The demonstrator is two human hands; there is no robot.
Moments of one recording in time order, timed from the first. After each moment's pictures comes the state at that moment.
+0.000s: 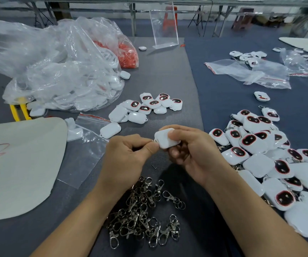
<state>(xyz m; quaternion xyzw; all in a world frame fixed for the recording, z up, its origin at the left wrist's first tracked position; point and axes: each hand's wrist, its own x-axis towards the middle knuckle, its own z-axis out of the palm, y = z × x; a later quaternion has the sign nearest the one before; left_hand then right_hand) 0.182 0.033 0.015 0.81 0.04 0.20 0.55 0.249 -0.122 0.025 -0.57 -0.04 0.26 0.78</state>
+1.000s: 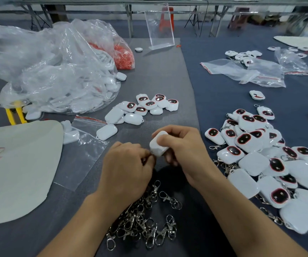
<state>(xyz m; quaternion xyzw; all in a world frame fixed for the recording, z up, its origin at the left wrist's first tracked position) 0.176 0.027 0.011 0.96 0.00 0.20 0.18 0.242 -0.113 0.020 -0.69 -0.09 0.13 0.71</state>
